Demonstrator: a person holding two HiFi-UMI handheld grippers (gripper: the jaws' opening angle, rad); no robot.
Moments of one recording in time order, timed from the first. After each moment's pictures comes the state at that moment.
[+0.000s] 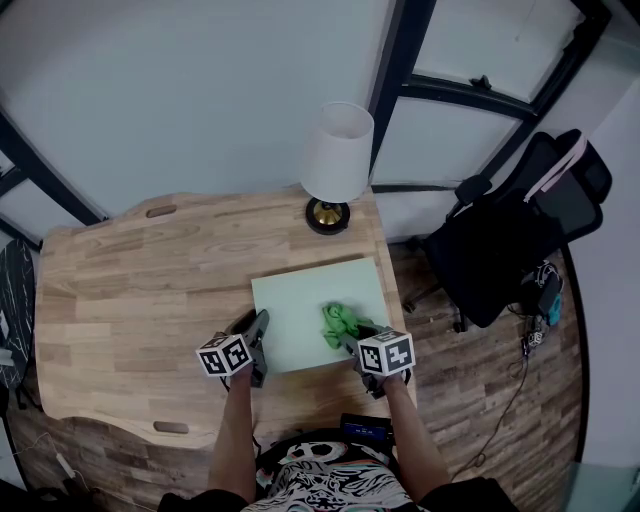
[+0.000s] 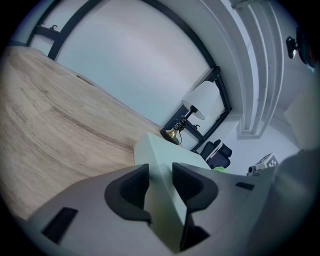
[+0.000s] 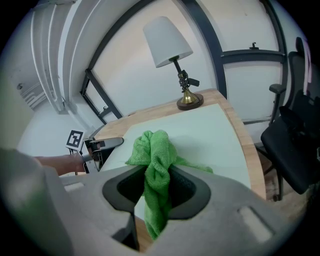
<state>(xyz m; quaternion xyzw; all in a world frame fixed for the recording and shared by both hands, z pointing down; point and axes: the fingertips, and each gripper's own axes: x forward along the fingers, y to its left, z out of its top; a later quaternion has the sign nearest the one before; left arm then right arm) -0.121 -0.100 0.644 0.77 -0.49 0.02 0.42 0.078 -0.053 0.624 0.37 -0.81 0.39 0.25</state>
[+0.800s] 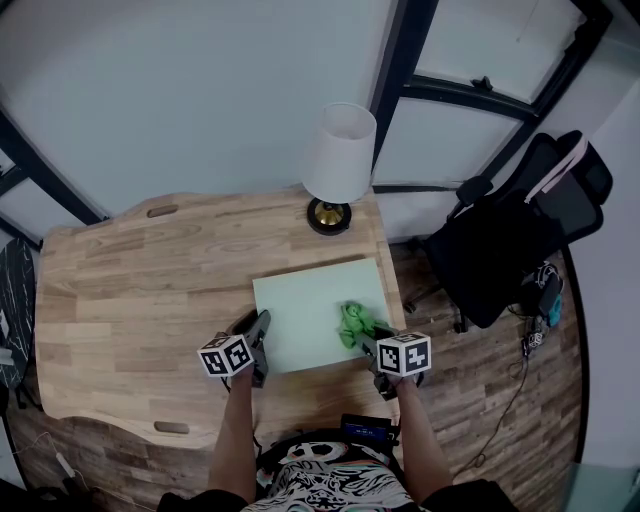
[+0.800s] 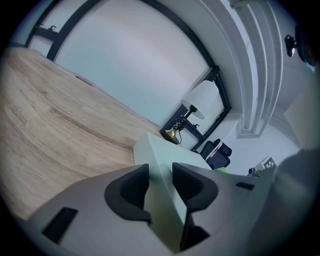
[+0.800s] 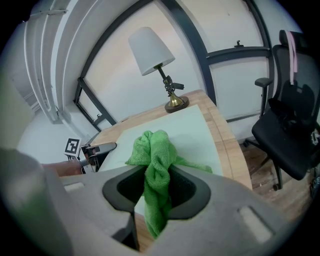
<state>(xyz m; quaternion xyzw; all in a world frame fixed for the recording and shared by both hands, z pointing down) -0.120 -0.099 0.643 0.77 -0.49 0.02 0.41 0.113 -0.052 0.624 0.40 -0.79 0.42 0.21</state>
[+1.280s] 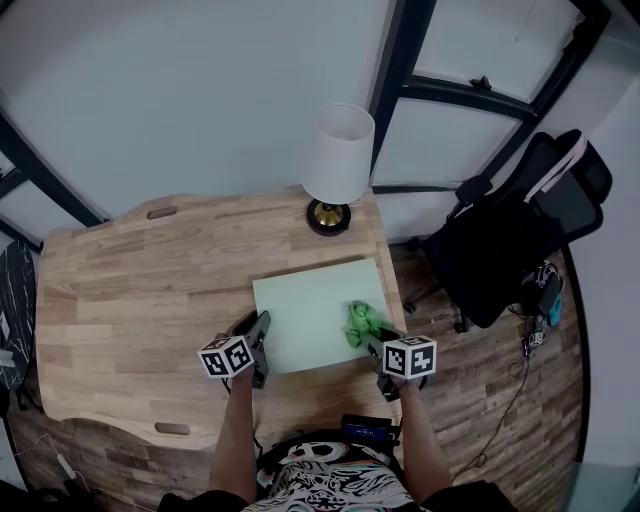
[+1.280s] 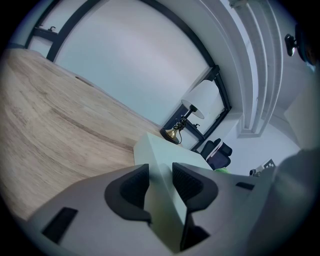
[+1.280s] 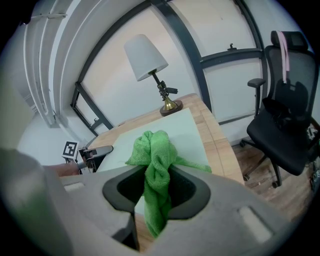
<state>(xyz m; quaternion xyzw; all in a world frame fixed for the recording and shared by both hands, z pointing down) -0.120 -0.099 0.644 0.77 -0.49 0.03 0.41 0.130 -0.052 0.624 0.43 -0.78 0.41 0.19</state>
